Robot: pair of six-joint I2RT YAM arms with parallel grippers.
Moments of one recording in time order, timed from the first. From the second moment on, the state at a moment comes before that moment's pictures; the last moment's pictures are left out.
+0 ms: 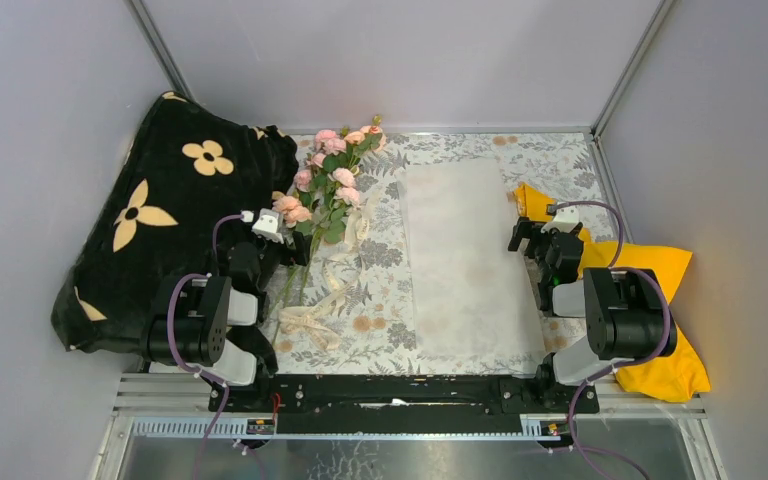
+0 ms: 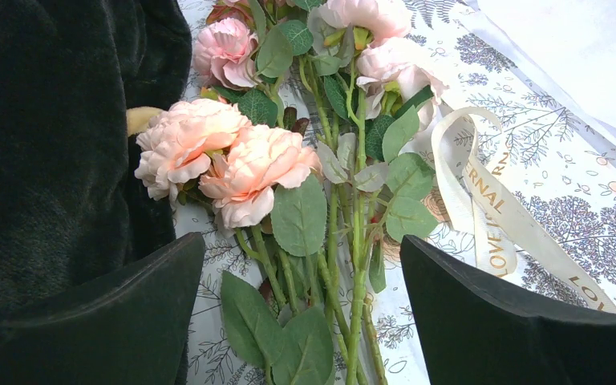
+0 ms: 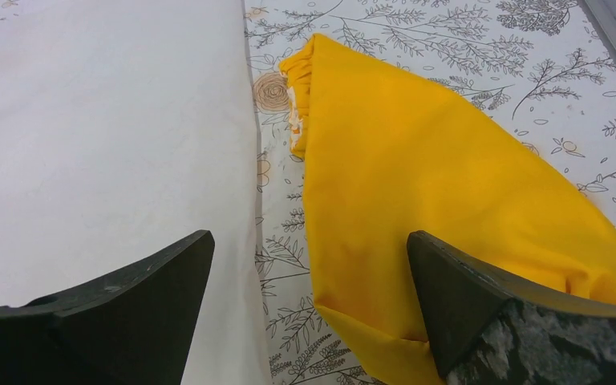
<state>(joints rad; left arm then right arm) 0.02 1.51 0.22 1.15 0.29 0.00 -0.04 1.55 0.28 1.01 0.01 0.07</state>
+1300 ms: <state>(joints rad) 0.05 1.32 0.98 -0.35 0.39 -0.01 0.71 2.17 1.60 -0.52 0.48 0.19</state>
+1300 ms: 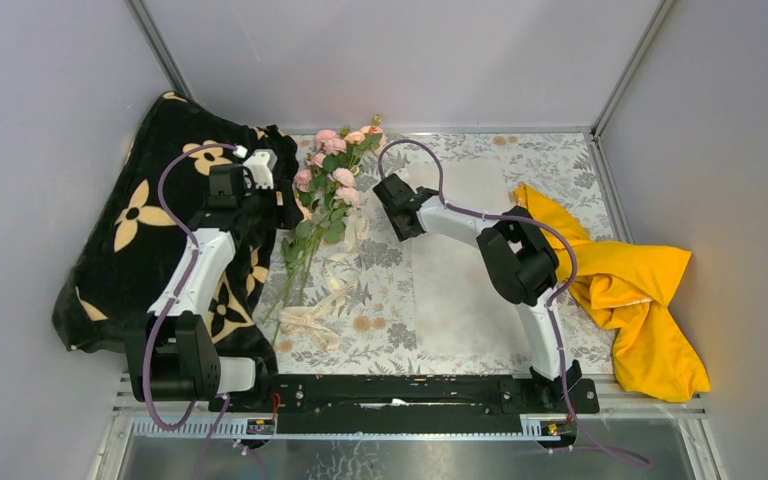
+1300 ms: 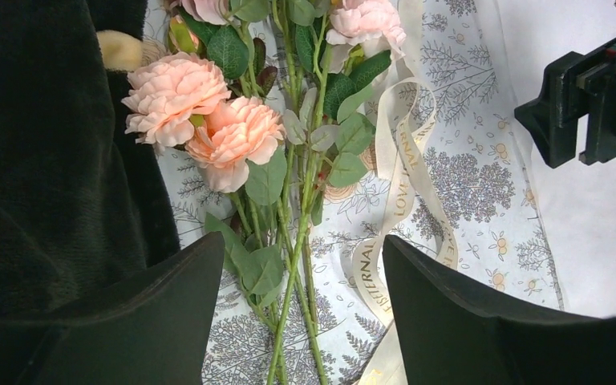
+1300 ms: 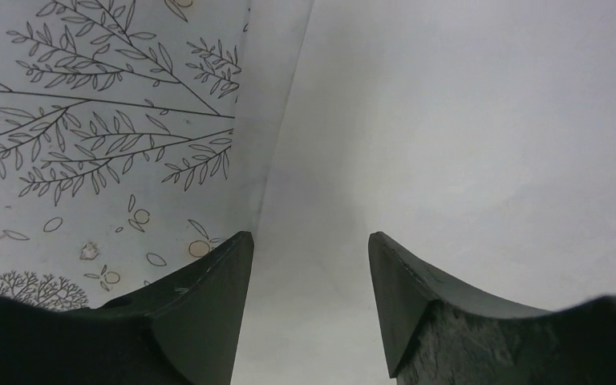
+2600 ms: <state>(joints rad) -0.10 1.38 1.11 -0.43 0.40 -0.02 0.70 2.14 1.60 -0.59 0.51 0.06</state>
